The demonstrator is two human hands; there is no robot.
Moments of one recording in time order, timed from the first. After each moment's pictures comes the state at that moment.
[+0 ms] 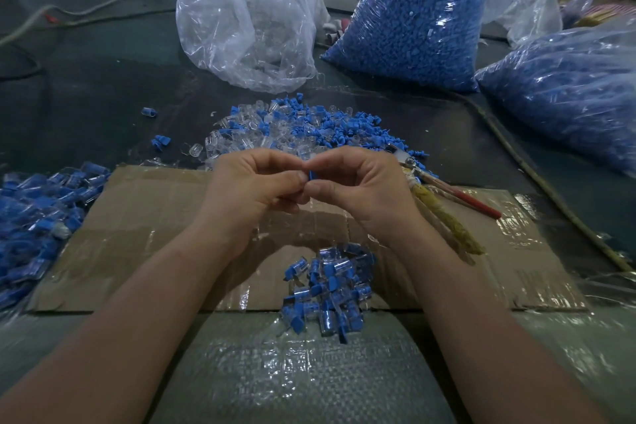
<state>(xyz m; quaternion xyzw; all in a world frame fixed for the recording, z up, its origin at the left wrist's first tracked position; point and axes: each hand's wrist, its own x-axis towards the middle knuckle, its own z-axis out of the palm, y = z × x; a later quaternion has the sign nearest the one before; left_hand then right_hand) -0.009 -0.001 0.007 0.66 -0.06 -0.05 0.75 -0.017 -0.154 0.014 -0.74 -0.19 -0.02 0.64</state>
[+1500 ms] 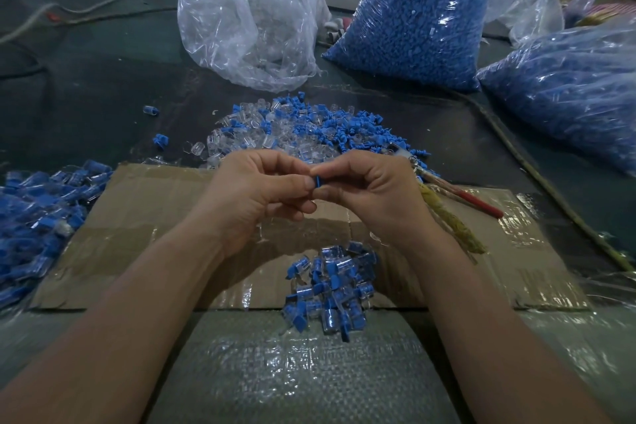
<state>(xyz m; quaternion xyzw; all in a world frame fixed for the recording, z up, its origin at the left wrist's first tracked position) -0.010 0.002 0.014 0.63 -0.07 -0.14 0.76 -0.024 -0.159 0.017 -0.80 -0.23 -0.10 0.54</state>
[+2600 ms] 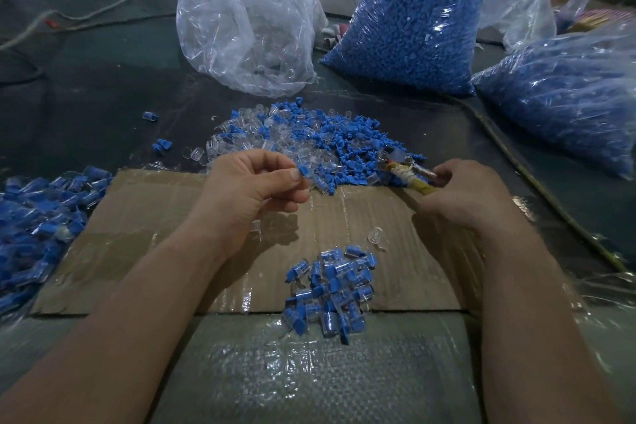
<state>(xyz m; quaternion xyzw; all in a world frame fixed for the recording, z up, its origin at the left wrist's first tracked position) -0.004 0.006 0.008 0.62 -0.04 -0.09 0.78 -0.010 -0.246 0.028 -0.97 0.20 -0.02 0.17</state>
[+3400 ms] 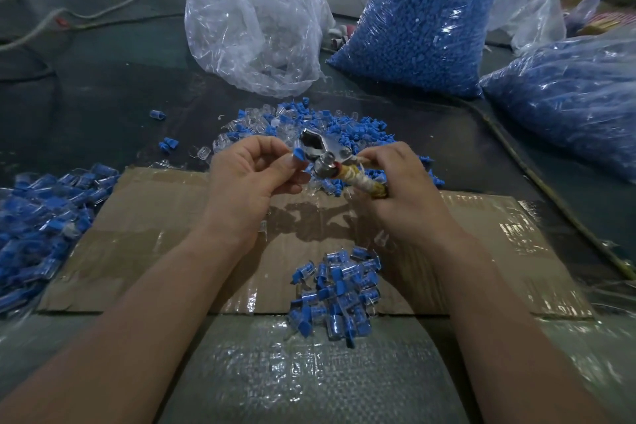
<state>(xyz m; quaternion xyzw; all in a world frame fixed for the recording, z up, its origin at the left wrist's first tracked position) -0.007 0.000 0.009 0.63 -0.06 0.03 0.77 -0.009 -0.185 0.012 -0.96 -0.11 -0.11 0.23</state>
